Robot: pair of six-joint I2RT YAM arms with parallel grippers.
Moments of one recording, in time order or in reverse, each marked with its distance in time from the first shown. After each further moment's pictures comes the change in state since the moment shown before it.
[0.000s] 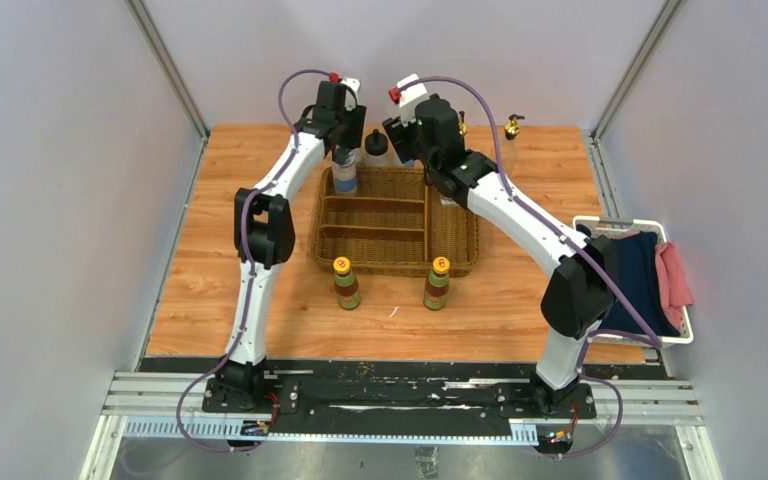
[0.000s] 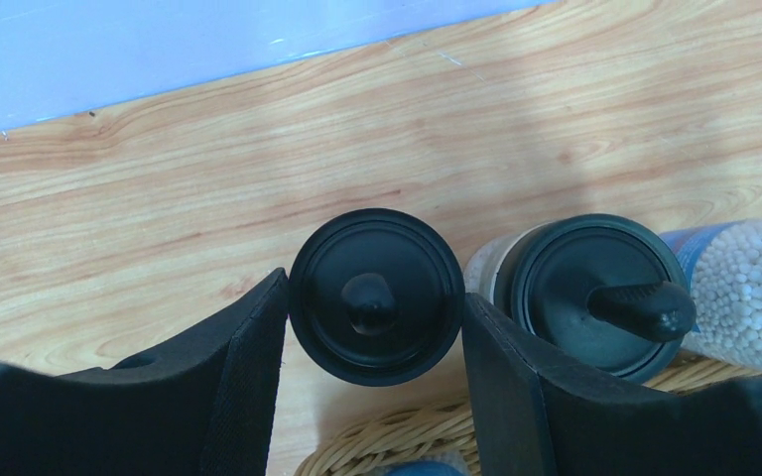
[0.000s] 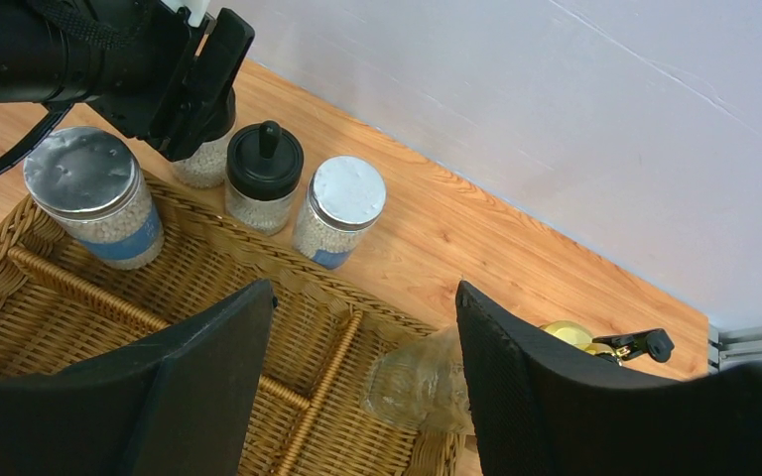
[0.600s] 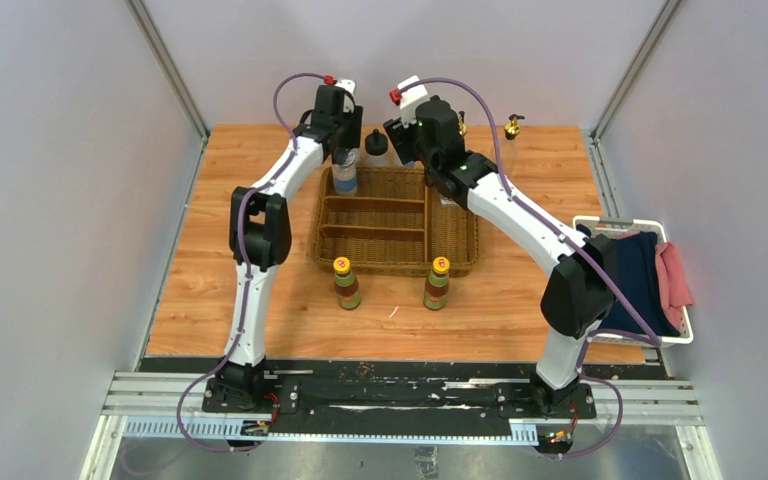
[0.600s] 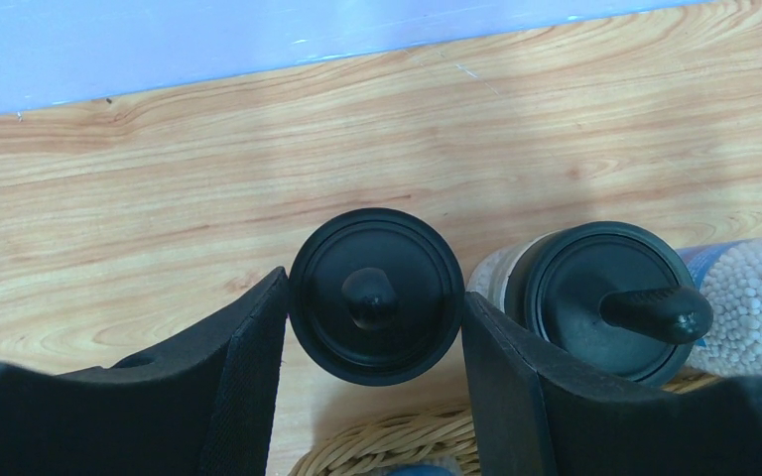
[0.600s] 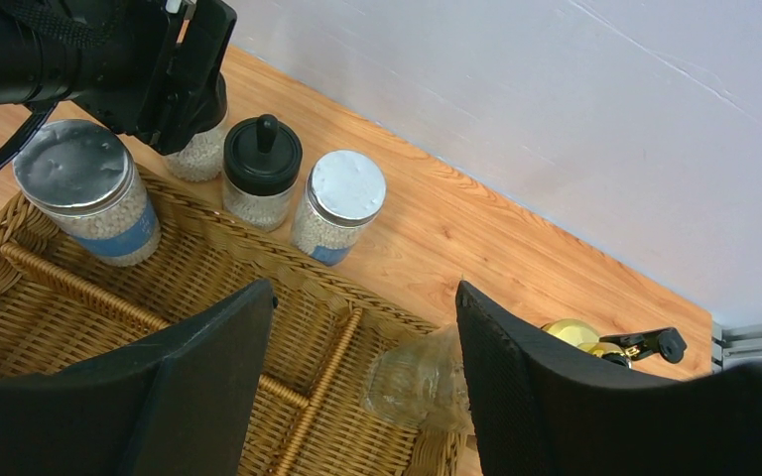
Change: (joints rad) left arm 0.000 -0.060 -0.138 0.129 -0.039 -0.051; right arm -0.006 0.002 -0.014 0.010 -0.003 0.002
